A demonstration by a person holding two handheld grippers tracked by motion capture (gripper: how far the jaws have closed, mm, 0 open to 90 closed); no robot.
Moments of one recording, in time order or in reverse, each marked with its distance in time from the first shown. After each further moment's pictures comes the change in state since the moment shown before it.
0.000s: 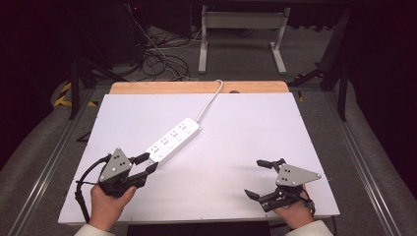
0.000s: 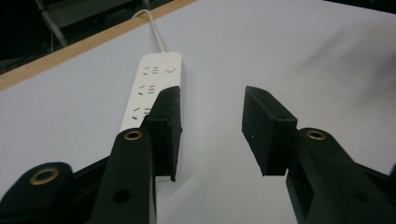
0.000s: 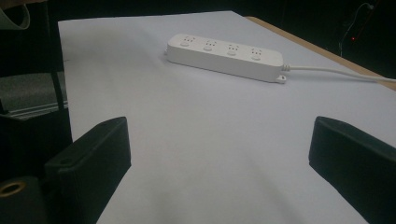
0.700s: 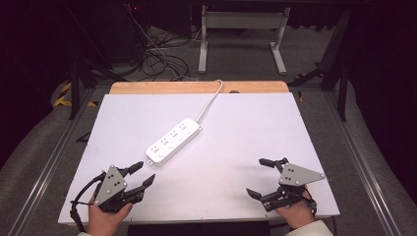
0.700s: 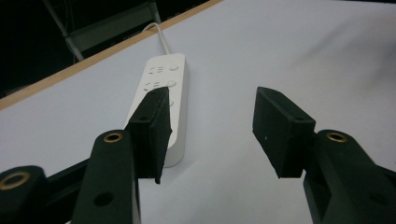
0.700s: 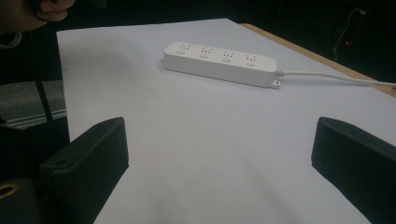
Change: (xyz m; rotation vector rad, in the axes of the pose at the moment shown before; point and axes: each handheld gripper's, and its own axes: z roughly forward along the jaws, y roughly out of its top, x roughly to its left) left arm -0.019 -0.035 -0.014 -0.085 0.059 0.067; right arm -0.002 0.000 -0.004 -0.033 -0.010 0.014
